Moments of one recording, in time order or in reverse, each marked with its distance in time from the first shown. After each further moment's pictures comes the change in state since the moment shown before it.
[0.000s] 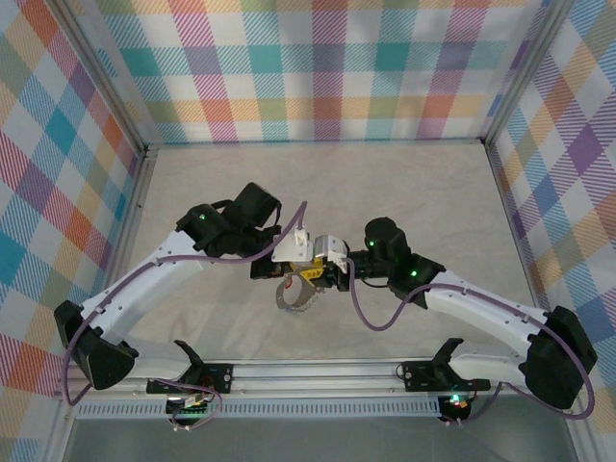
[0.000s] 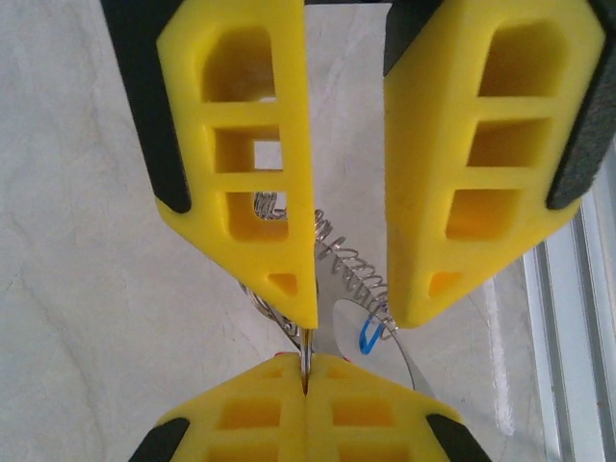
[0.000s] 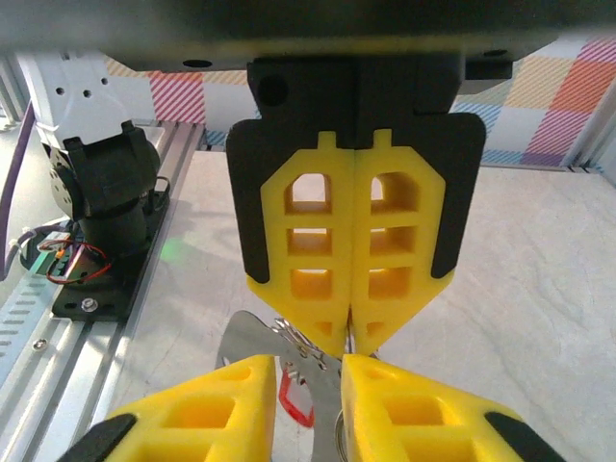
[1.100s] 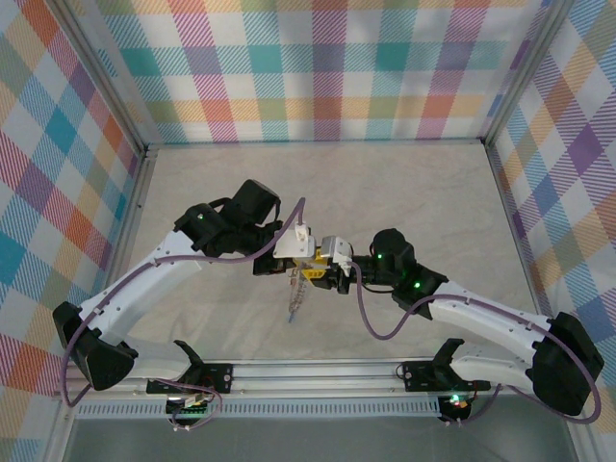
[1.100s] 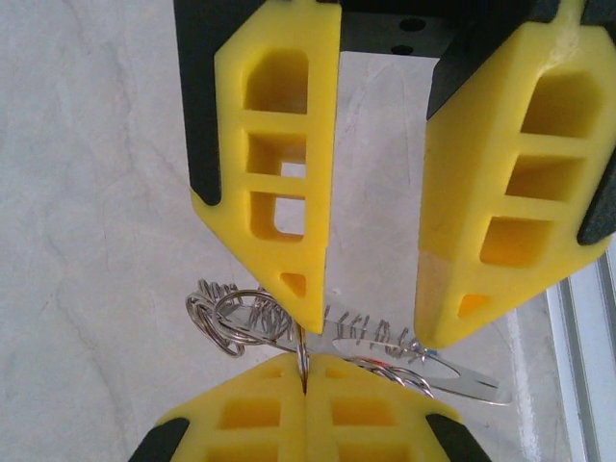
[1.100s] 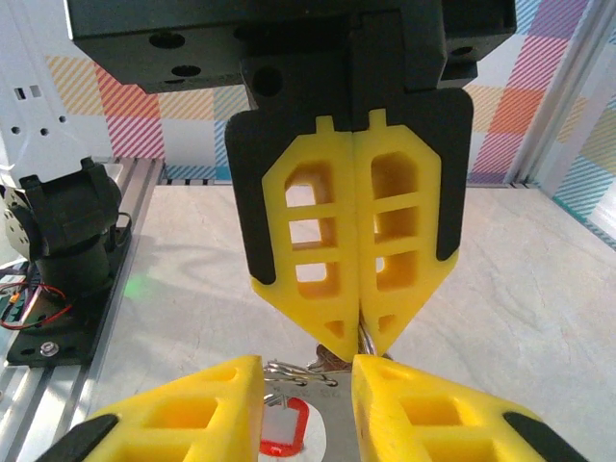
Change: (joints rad) left arm 0.001 -0.006 0.007 0.055 0.014 -0.007; right arm 0.021 -0.058 -0.109 0.188 0.123 0.098
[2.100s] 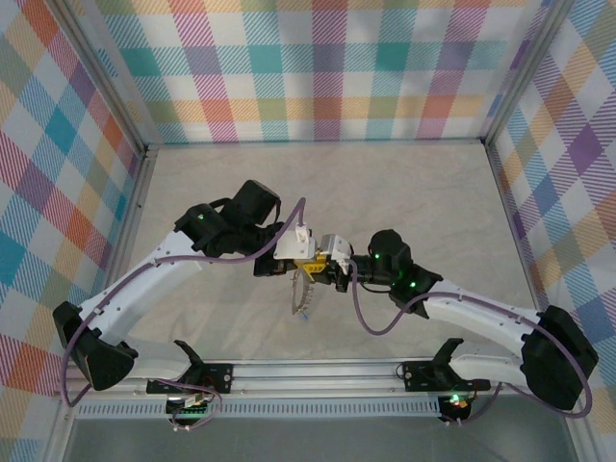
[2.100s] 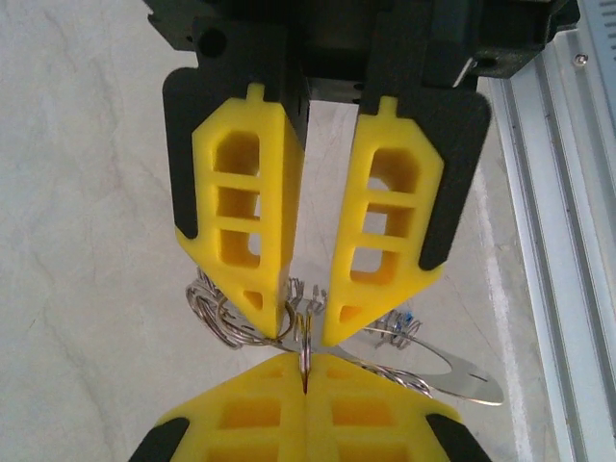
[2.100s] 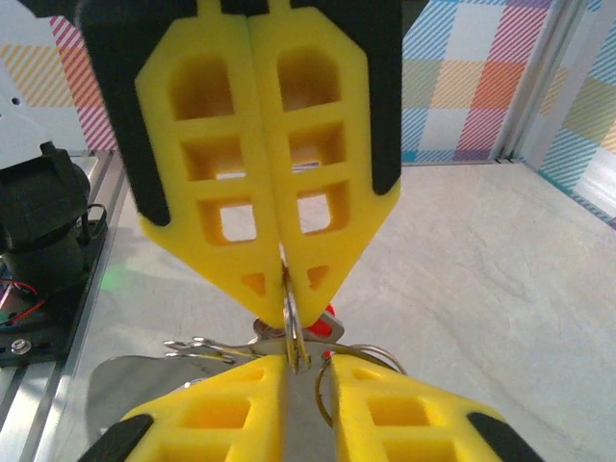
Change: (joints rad) left arm -0.002 0.000 0.000 -0.001 0.035 0.008; right arm -0.010 0.051 -0.026 0.061 0.013 0.026
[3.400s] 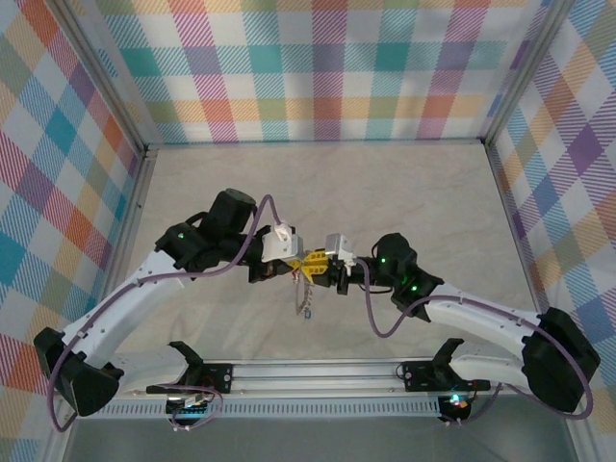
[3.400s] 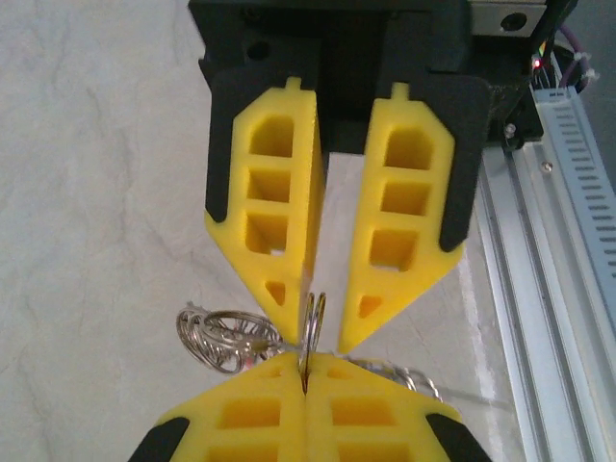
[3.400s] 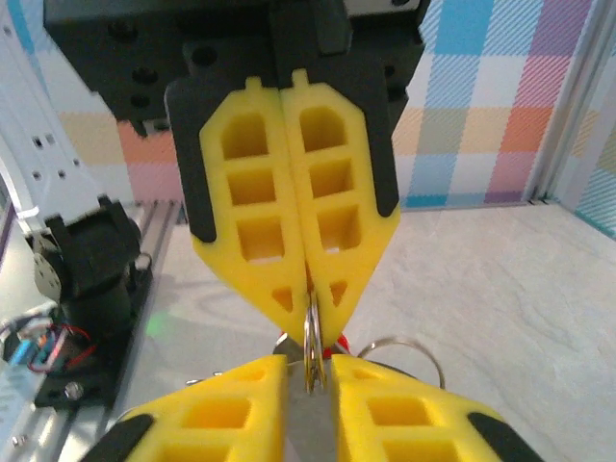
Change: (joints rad) left arm 0.087 -0.153 -0.204 0.209 0.194 -0.104; right arm 0.001 -0.028 -0.036 0.106 -0.066 0.092
